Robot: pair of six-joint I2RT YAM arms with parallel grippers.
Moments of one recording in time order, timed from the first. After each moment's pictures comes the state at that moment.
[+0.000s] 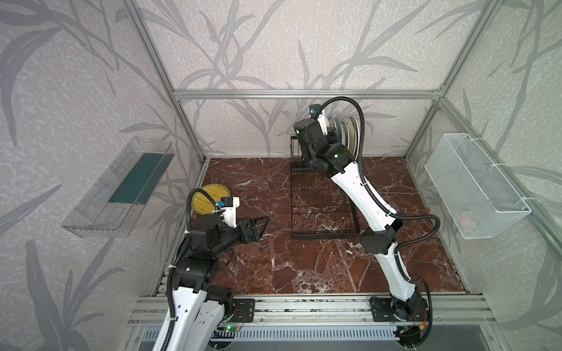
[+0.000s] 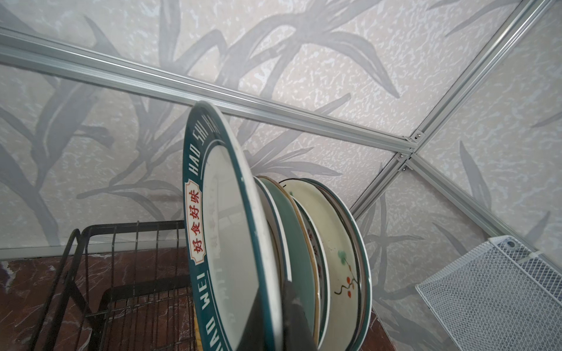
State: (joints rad) left arm -0.12 0.56 0.65 -0.48 0.55 -0.52; right arm 0.78 2.28 2.78 -0.93 1.12 0.08
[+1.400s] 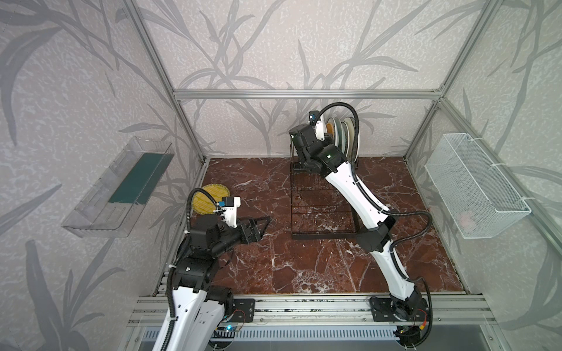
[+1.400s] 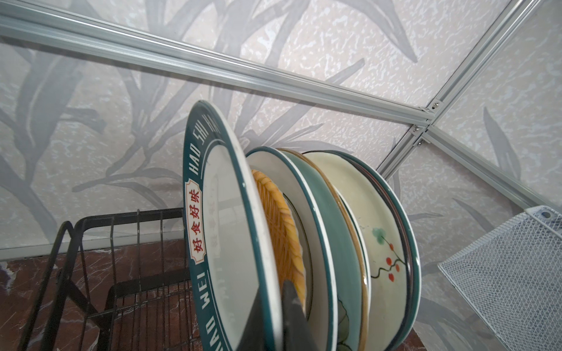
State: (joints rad) left arm -0.12 0.56 0.65 -0.47 0.58 -0.52; right arm 0.76 2.34 2.79 -1.00 1.12 0.22
